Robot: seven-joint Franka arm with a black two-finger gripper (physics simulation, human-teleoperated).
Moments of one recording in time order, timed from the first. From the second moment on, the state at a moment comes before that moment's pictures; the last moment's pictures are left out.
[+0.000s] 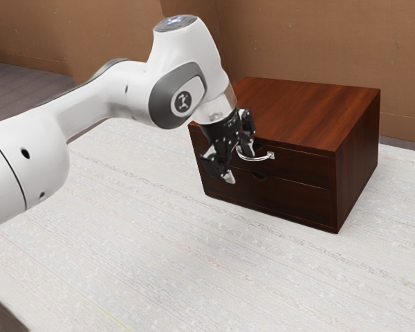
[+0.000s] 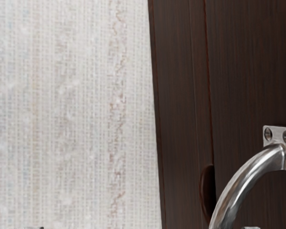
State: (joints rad) arm -0.03 0.34 -0.01 -1.33 -0.01 1.91 -1.61
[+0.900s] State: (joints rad) arm -0.04 0.10 0.00 -1.67 -0.03 2.01 -1.66
